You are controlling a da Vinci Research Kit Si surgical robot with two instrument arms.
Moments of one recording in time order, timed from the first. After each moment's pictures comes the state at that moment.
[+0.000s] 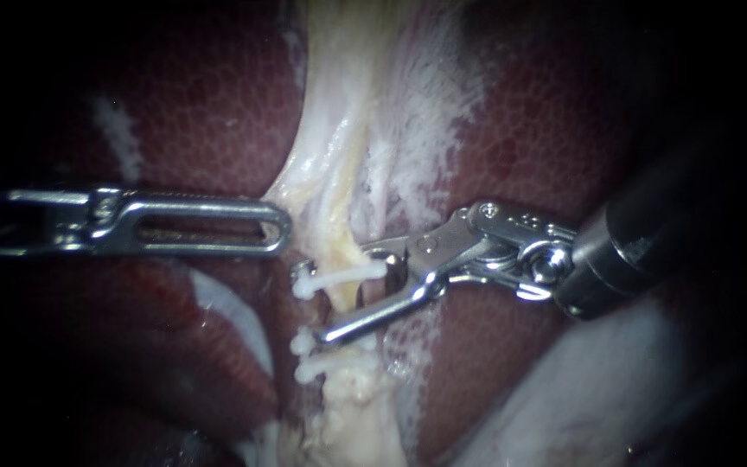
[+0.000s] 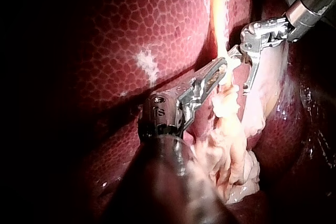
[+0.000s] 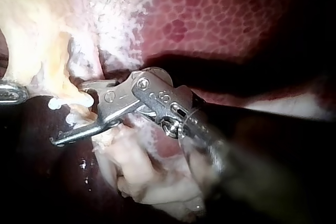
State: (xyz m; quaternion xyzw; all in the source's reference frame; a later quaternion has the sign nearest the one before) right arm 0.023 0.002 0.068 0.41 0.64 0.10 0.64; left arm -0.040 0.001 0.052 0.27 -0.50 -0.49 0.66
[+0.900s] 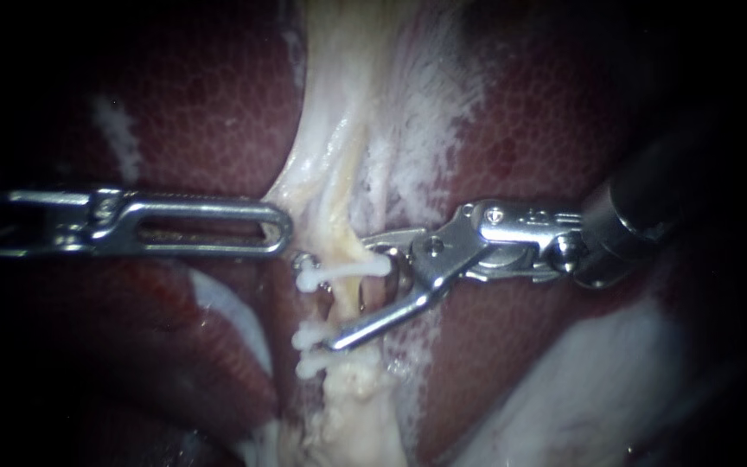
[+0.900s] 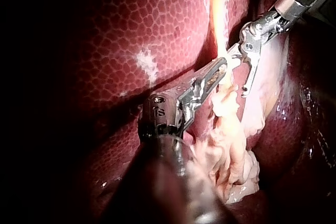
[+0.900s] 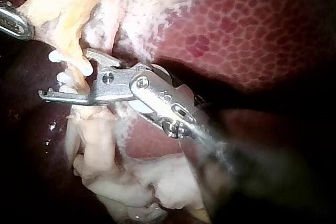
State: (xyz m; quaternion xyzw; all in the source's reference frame) right arm 0.023 0.002 0.068 0.34 0.67 0.03 0.66; left arm -0.040 0.001 0.052 0.27 -0.50 -0.49 0.66
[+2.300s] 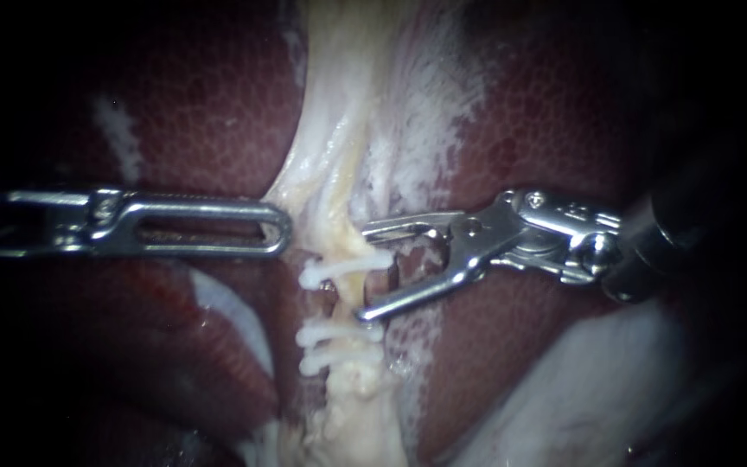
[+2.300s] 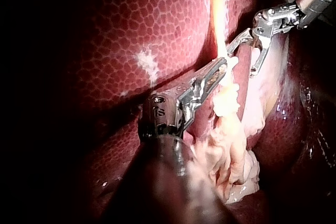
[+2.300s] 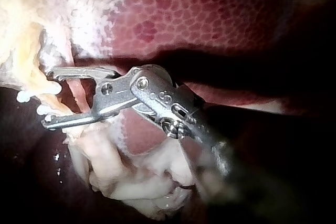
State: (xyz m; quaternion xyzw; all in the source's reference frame) right arm 0.017 0.004 0.068 0.38 0.64 0.11 0.65; left arm -0.040 0.001 0.052 0.27 -0.50 -0.49 0.66
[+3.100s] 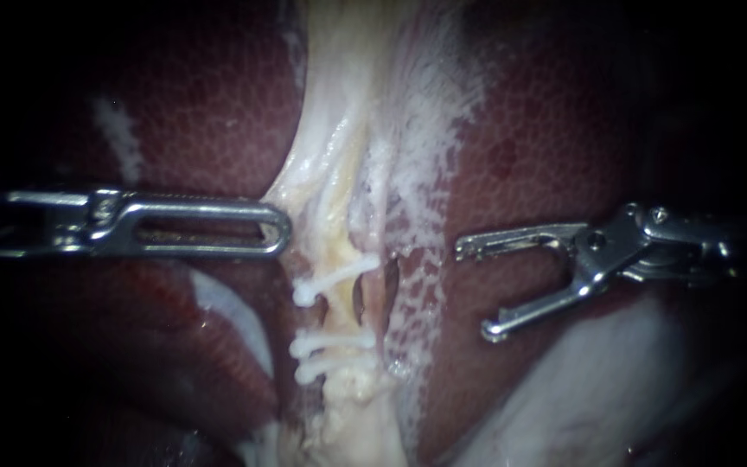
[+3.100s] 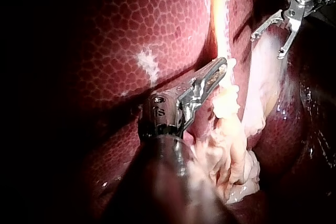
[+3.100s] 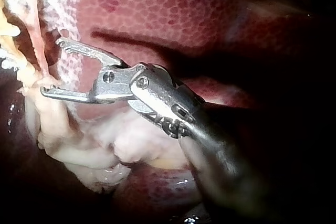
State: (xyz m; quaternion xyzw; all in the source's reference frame) right arm 0.007 0.004 0.064 0.31 0.64 0.09 0.70; left arm -0.040 0.001 0.052 0.27 -0.50 -0.49 0.66
